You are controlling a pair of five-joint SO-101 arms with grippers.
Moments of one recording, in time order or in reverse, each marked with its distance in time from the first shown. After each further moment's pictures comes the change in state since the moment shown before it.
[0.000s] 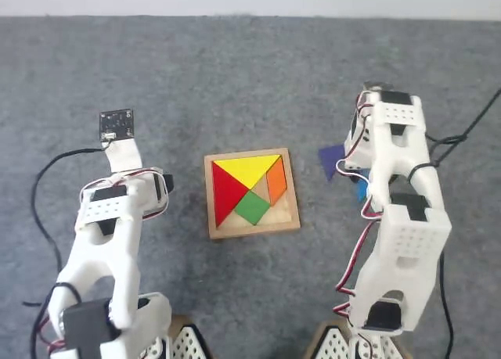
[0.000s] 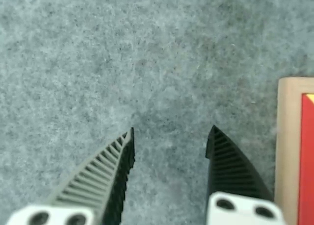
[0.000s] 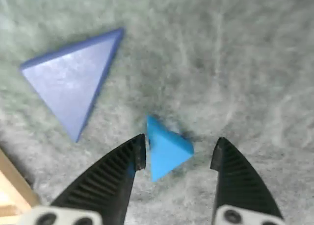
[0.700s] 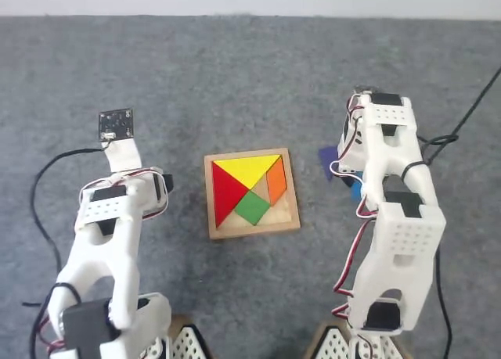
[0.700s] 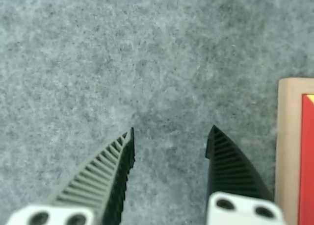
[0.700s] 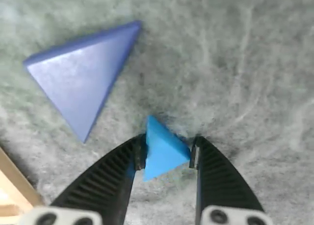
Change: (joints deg) left arm 0.0 0.0 0.0 0.0 0.0; right arm -2.3 1.7 -0.1 0.3 -0.4
